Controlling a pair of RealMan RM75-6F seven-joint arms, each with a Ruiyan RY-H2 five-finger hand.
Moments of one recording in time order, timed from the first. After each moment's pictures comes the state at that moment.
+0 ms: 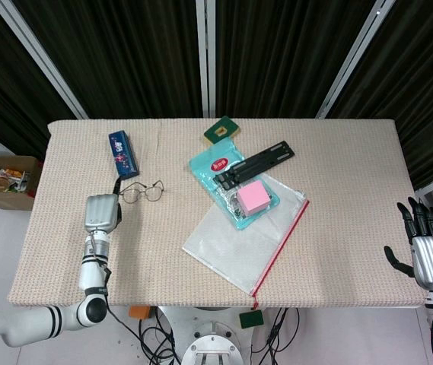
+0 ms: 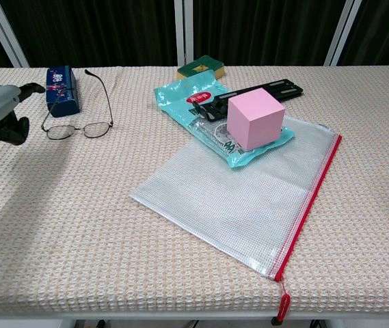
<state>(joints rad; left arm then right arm) -0.61 -1.70 -0.20 -1.42 0.77 1.28 0.68 0.08 -1.13 0.09 -1.63 -1.49 1.50 -0.11</state>
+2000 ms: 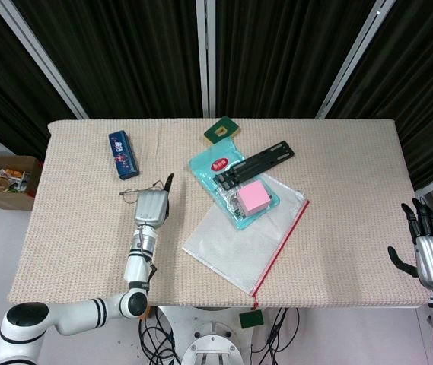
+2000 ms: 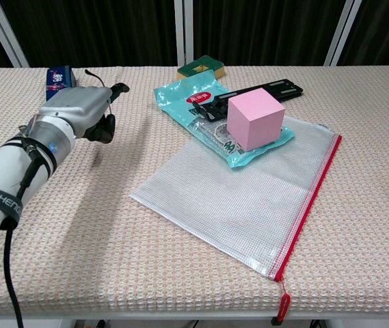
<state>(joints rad) -0.73 -1.97 -0.32 -1.21 0.88 1.18 0.72 0.08 -1.12 0.09 -1.62 -1.46 1.48 -0.09</state>
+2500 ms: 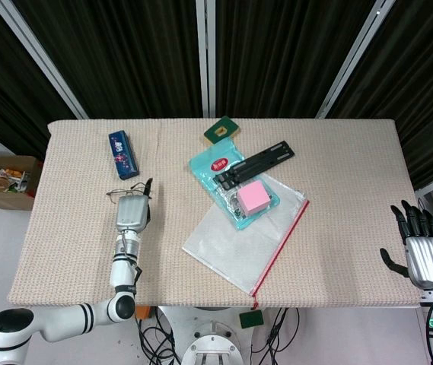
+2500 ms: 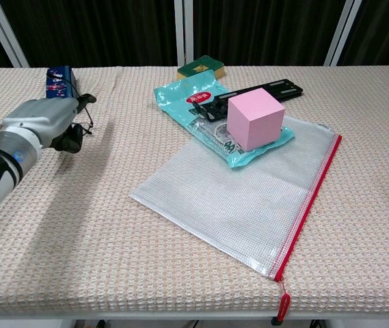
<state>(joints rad) -0.65 -1.91 -0.29 -1.26 0.83 1.22 0.73 0.10 -1.14 0.08 -1.62 -1.46 1.45 -0.13</state>
